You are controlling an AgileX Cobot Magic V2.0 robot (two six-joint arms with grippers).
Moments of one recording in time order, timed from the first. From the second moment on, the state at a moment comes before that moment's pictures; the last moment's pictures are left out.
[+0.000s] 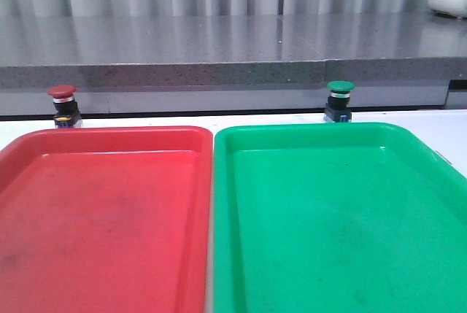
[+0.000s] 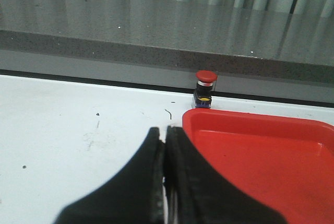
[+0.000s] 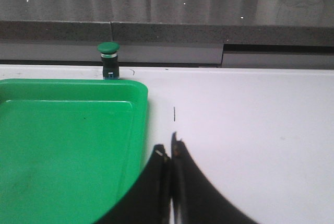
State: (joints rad) left arm 0.04 -0.01 0.00 -0.04 0.16 -0.08; right arm 0.01 -0.01 0.03 0.04 0.17 0.01
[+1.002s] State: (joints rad) left arm 0.04 -0.01 0.00 -0.04 0.16 -0.08; right arm 0.01 -0.01 0.03 0.04 0.17 0.01
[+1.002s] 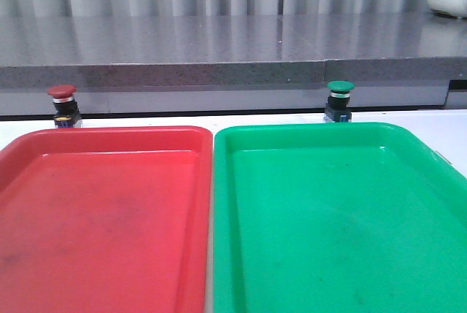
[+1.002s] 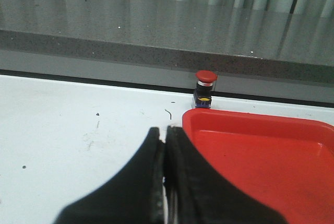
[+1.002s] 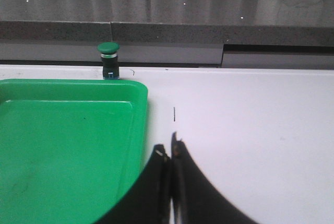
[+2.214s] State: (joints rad) left arm 0.04 0.38 -0.37 -0.04 0.11 -0.08; right arm 0.01 0.49 -0.51 0.04 0.35 0.01
